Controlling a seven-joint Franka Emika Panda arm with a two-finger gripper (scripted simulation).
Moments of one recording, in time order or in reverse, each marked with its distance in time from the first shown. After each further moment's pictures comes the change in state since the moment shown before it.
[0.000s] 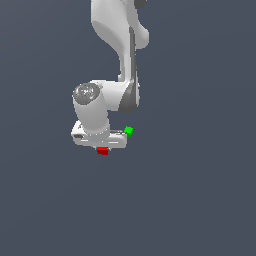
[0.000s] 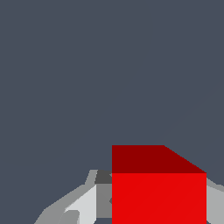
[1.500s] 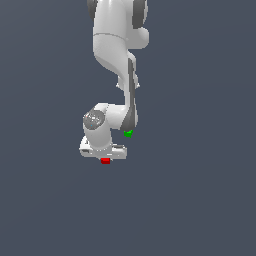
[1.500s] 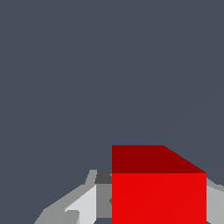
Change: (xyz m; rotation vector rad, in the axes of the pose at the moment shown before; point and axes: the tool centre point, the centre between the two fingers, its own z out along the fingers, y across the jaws) arm 0.002 0.000 0.098 0.000 0.000 0.000
